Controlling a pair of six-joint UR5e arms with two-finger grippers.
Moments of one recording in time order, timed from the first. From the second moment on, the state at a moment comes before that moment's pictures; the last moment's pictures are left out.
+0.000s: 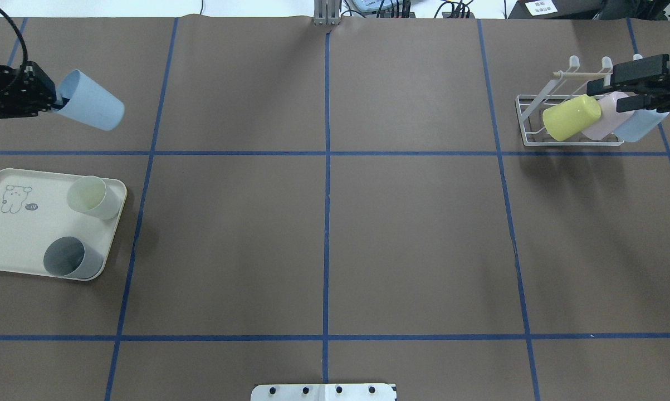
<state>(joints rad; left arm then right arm) -1.14 -1.80 -1.69 -2.46 -2.47 -1.48 1.22 -1.49 1.84 -0.65 2.43 1.26</state>
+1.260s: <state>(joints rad) -0.57 -2.11 -1.72 -2.97 -1.73 -2.24 0.89 -1.30 1.84 -0.09 2.16 2.05</state>
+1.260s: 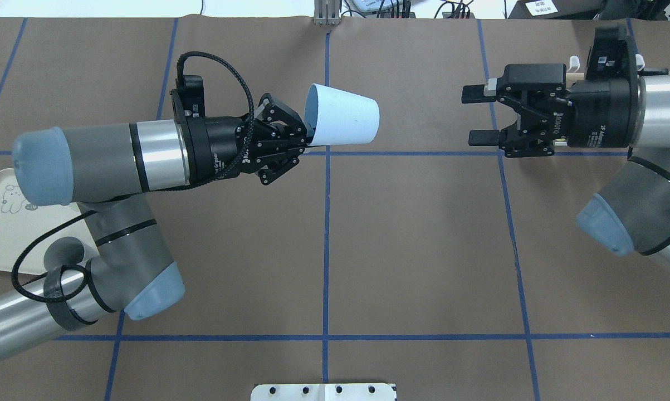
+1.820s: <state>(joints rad) -0.51 -2.11 -1.67 -3.18 -1.63 -2.37 0.78 -1.22 1.84 -0.01 2.02 2.14</state>
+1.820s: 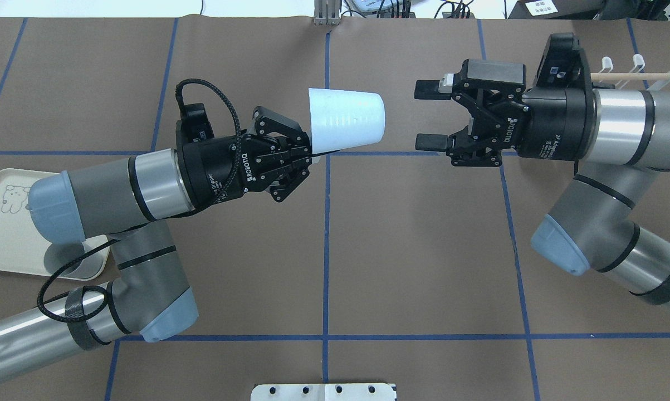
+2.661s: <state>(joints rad) -0.46 -2.13 -1.67 -3.24 -1.59 -2.41 0.71 -1.18 1.84 0.00 1.95 2.15</state>
